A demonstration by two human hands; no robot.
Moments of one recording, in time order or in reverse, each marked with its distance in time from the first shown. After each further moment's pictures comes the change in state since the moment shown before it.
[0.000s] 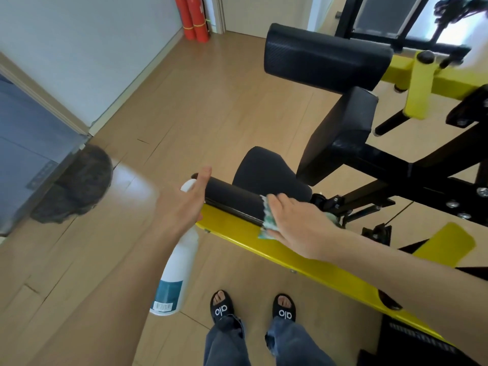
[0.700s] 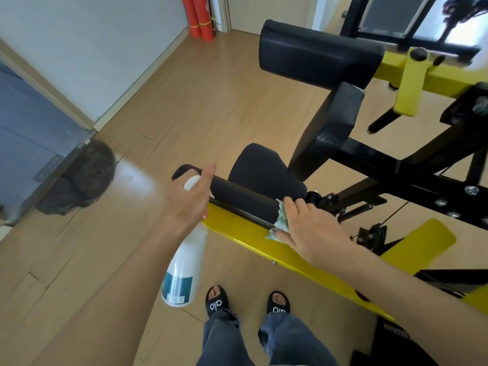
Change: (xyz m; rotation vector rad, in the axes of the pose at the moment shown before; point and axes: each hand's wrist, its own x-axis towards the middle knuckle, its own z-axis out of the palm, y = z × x) left_hand -0.036 0.010 0.031 -0.056 0.003 0.176; right_hand -0.055 0.020 0.015 -0.056 0.011 0.172
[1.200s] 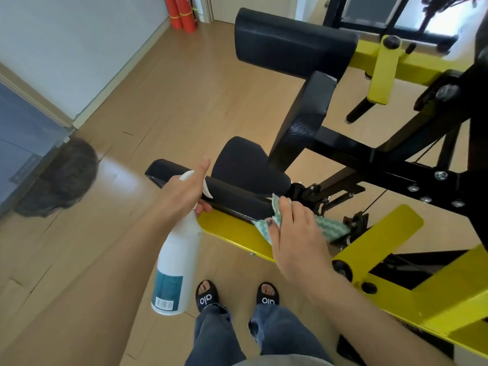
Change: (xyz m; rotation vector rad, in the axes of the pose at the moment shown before) left_hand 0.020 0.005 0.035 0.008 -0.268 -0.216; right_hand -0.046 -0.024 0.000 0.345 0.123 0.358
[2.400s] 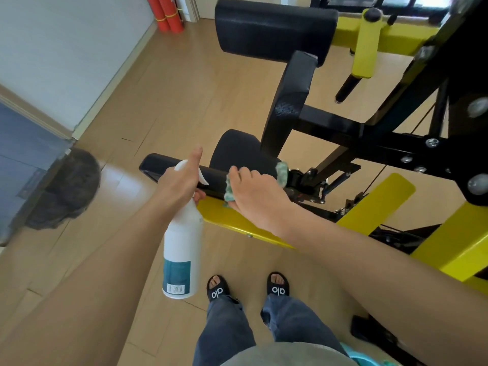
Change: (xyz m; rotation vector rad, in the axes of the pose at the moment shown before) left_hand -0.006 -0.004 0.012 0.057 0.124 0.035; right_hand 0.064 -0.024 0.019 -0.365 0.052 -0.451
